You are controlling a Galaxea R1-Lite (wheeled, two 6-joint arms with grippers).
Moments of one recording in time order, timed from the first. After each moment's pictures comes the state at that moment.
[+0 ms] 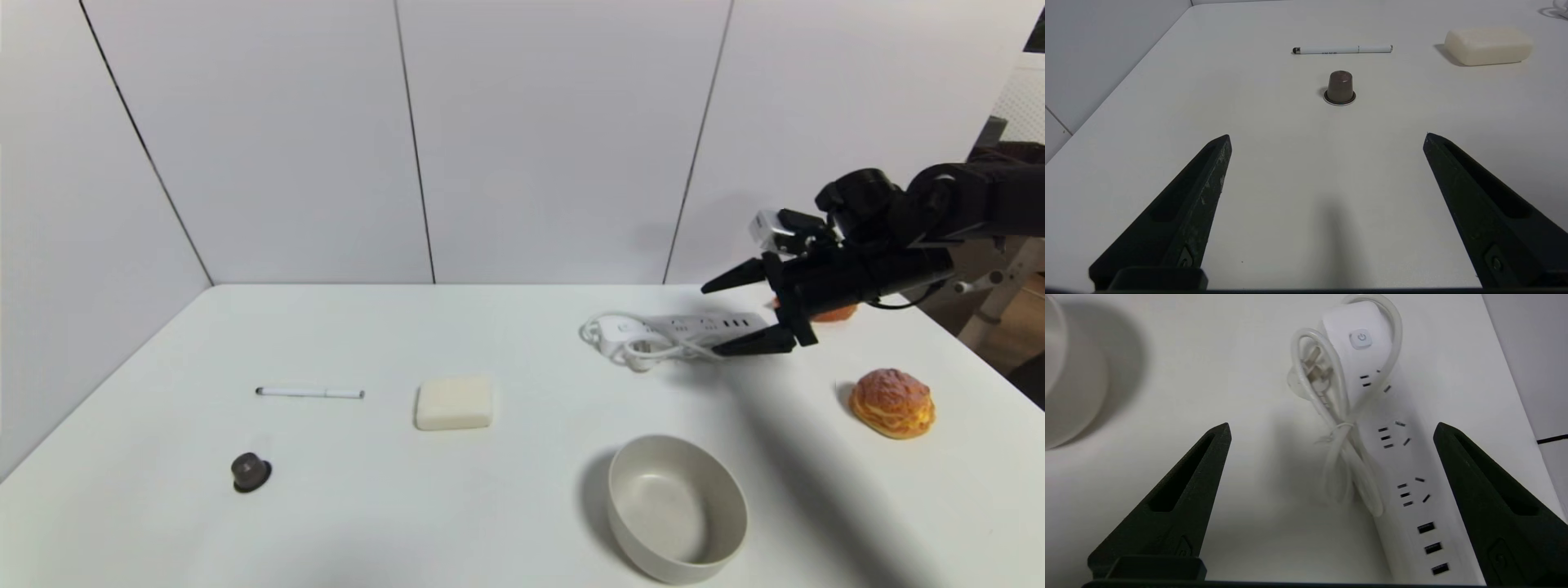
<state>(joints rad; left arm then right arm) 0.00 0.00 0.00 0.00 0.00 0.01 -0.01 2.13 -1.78 0.73 0.86 -1.24</state>
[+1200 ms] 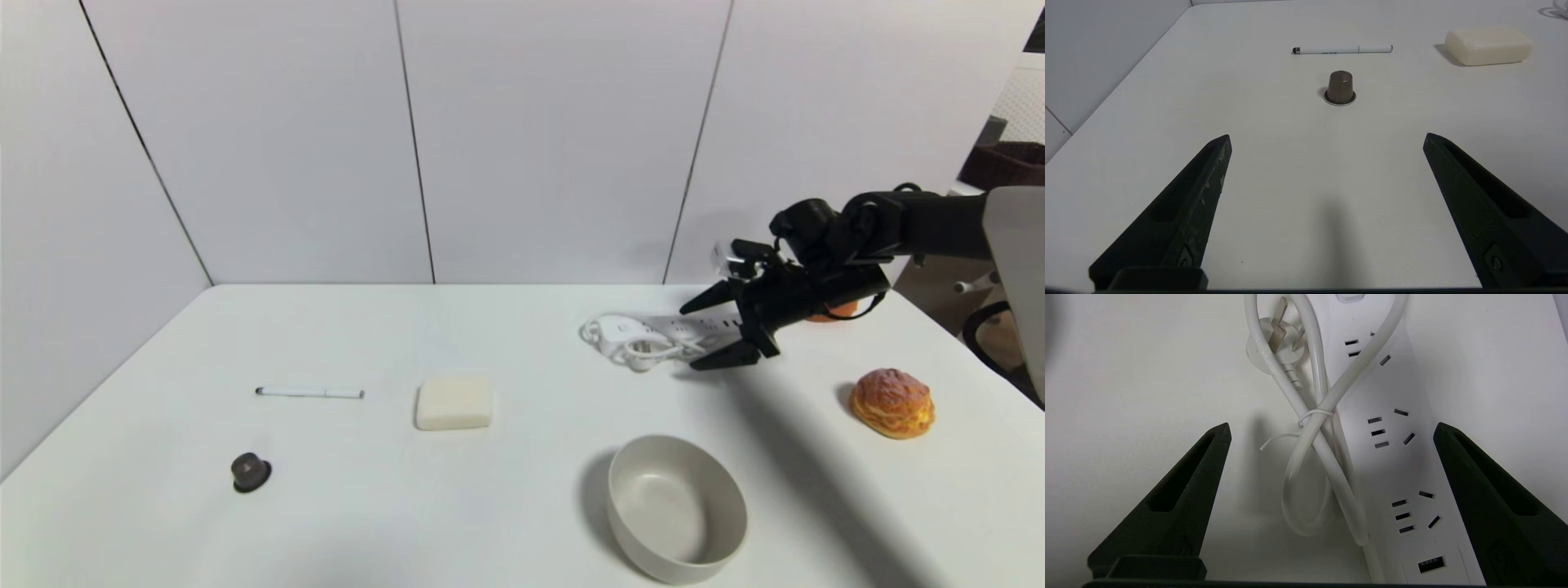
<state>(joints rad) 0.00 0.00 0.00 0.00 0.00 0.01 0.02 2.32 -1.96 0.80 0.80 -1.27</state>
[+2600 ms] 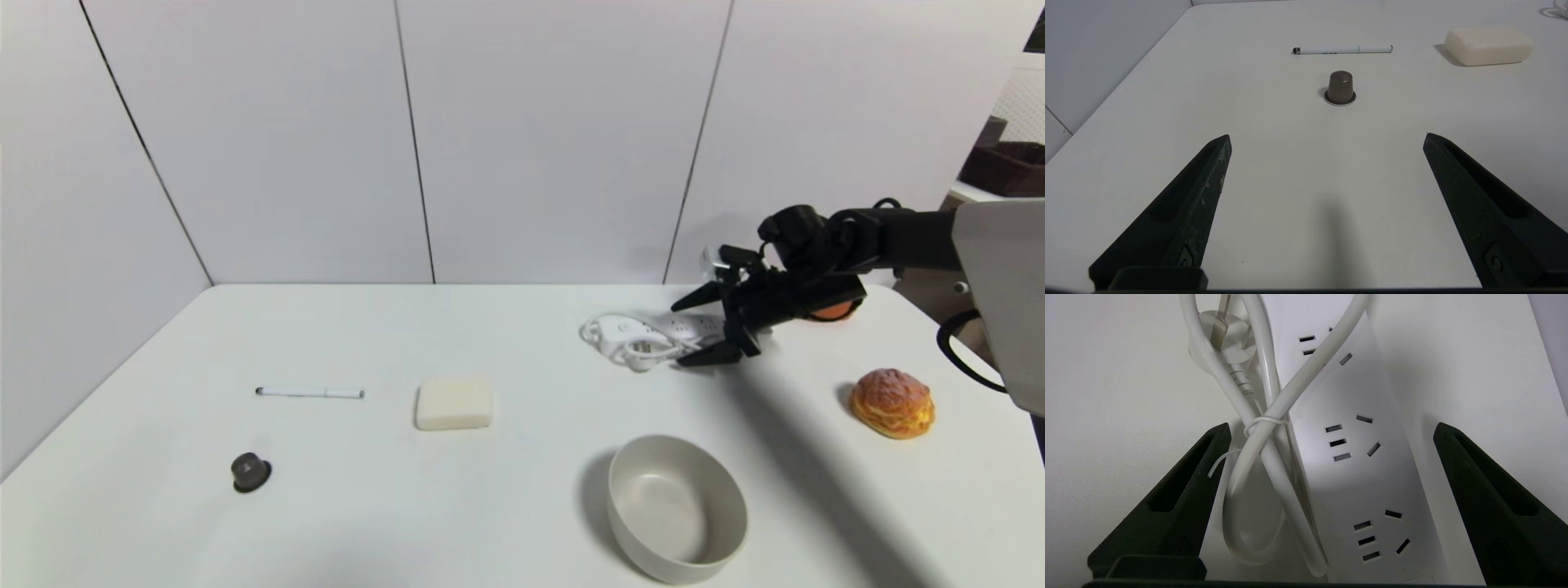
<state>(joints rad) 0.00 0.00 0.00 0.00 0.00 0.01 0.02 2.37 -1.96 0.68 0.80 -1.23</state>
